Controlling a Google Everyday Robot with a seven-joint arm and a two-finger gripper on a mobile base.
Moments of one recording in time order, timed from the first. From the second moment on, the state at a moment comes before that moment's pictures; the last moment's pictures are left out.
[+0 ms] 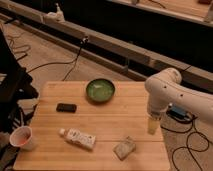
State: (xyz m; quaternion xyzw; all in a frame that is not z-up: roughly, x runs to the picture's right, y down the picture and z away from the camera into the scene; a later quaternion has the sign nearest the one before) arm 0.245 0.164 0.691 -0.35 0.12 0.18 0.91
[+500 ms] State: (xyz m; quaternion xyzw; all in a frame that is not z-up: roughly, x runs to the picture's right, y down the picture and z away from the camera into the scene) arm 0.245 0.167 0.689 -0.36 0.12 0.19 0.91
